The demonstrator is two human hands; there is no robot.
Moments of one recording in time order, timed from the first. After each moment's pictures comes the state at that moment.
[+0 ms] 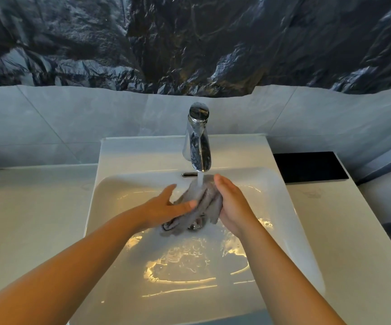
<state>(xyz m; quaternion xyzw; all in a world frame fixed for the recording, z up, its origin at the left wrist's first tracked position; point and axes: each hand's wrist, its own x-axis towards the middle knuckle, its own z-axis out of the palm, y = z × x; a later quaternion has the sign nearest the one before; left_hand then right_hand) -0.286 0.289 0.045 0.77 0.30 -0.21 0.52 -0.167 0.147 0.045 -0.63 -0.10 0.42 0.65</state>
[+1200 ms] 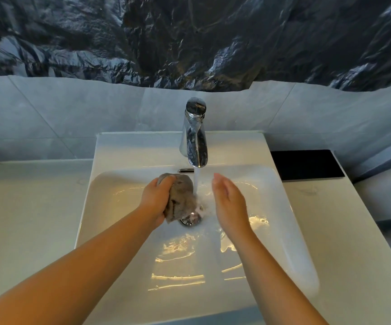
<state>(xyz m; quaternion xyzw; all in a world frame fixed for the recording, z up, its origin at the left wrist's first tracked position) -0.262 0.272 0.024 0.47 0.49 0.12 0.72 -0.185 0.134 0.049 -0.81 -0.20 0.24 0.49</state>
